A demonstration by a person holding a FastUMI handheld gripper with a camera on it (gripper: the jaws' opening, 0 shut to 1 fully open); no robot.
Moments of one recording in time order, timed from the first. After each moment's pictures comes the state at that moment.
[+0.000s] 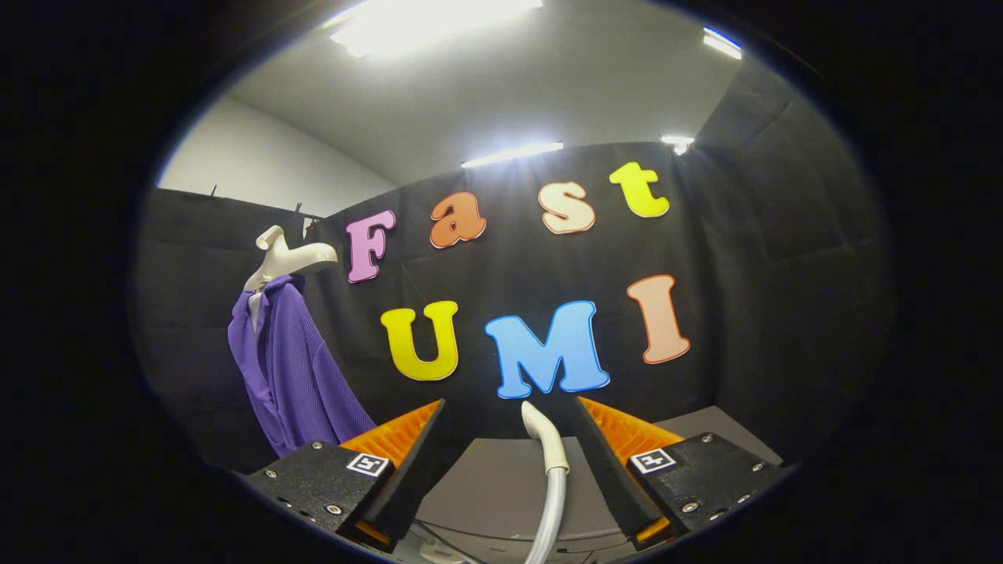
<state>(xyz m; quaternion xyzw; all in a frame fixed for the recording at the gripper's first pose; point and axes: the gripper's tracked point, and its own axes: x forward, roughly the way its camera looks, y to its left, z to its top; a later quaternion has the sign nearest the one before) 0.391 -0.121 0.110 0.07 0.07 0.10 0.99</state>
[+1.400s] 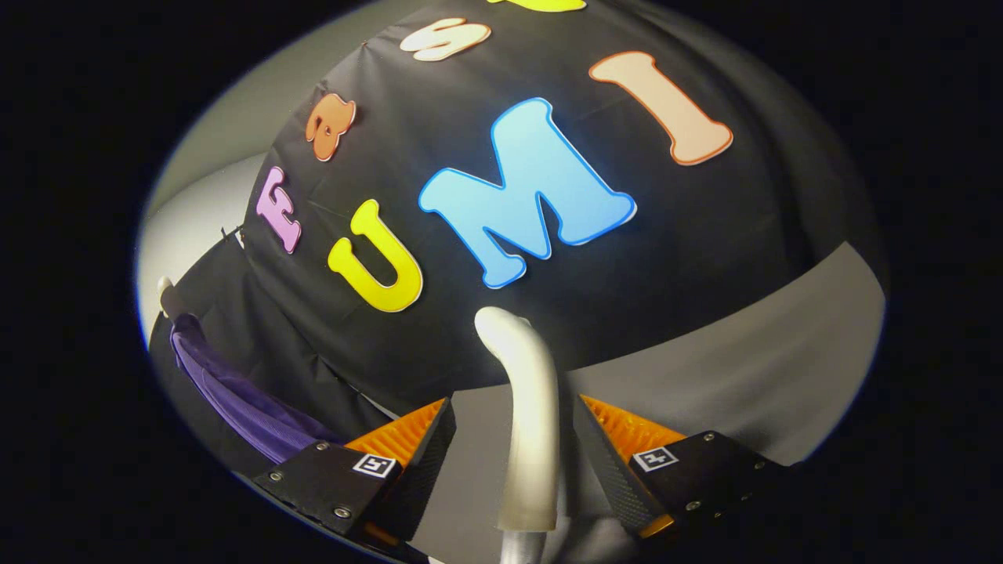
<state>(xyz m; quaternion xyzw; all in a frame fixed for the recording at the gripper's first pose) 0.576 -0.135 -0.088 0.28 0.36 0.15 0.88</state>
